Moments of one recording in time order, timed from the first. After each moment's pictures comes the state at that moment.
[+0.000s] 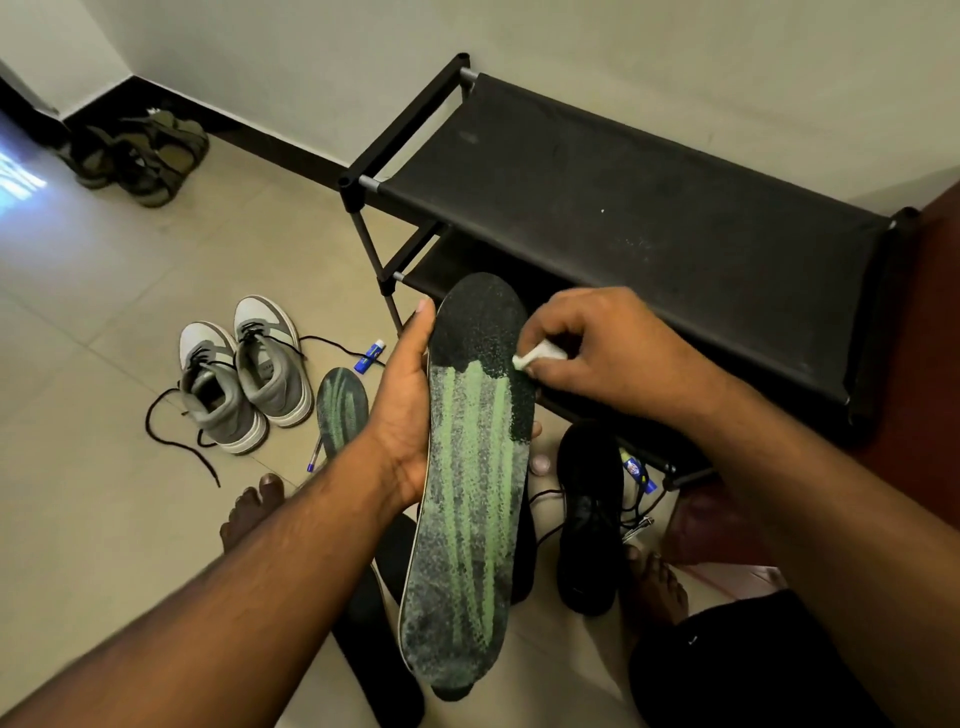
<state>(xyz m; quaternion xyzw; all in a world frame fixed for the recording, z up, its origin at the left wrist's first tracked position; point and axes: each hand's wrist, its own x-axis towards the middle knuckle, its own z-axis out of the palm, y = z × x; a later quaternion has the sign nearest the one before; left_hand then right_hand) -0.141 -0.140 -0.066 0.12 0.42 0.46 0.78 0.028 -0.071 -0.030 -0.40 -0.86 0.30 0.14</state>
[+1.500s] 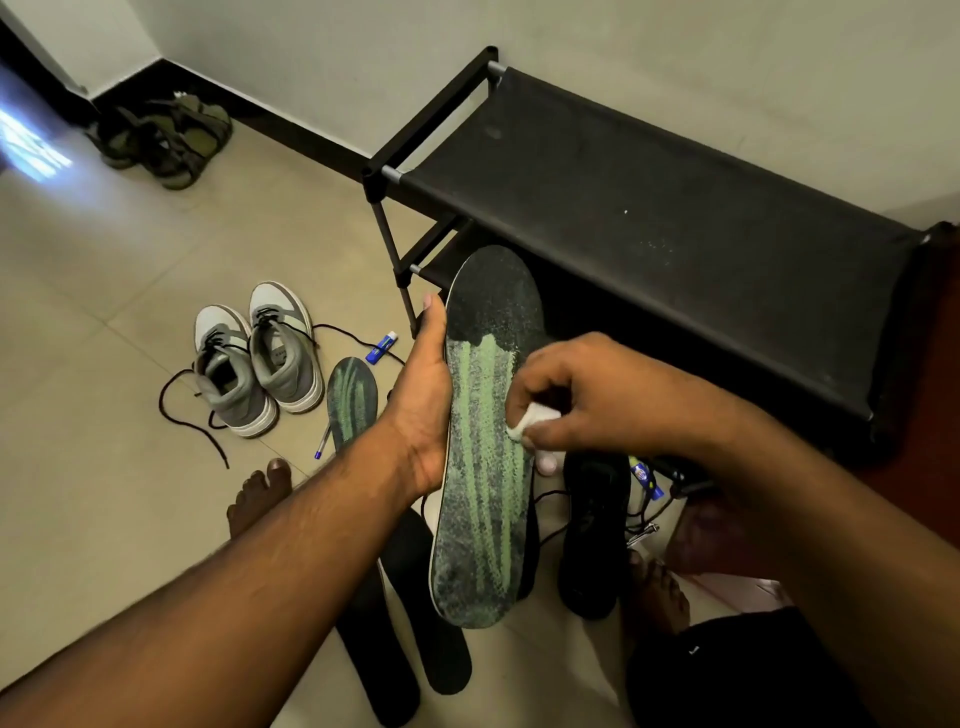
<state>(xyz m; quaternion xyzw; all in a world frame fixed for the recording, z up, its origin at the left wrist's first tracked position) -0.140 -0.134 -0.072 0.09 0.42 0.47 0.77 0.017 -0.087 -0.028 -0.31 -0.87 0.38 -0.01</state>
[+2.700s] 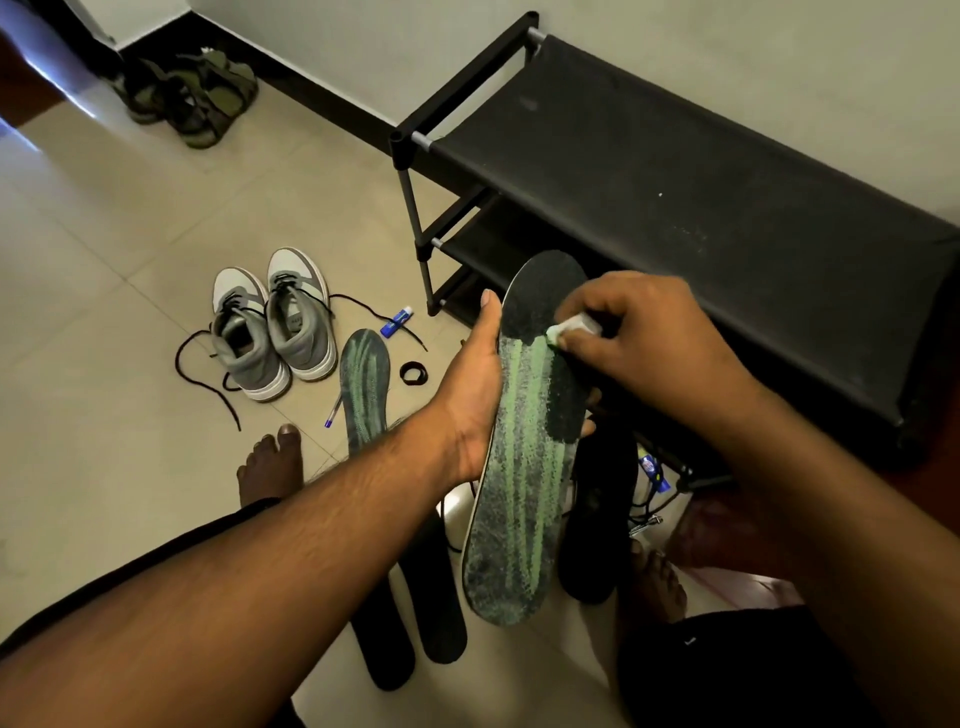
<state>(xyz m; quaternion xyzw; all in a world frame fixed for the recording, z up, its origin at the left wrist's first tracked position) -0.122 -0.135 -0.088 0.06 0.43 0.43 0.79 0.018 -0.077 -0.038 -0.44 -0.85 0.26 0.15</state>
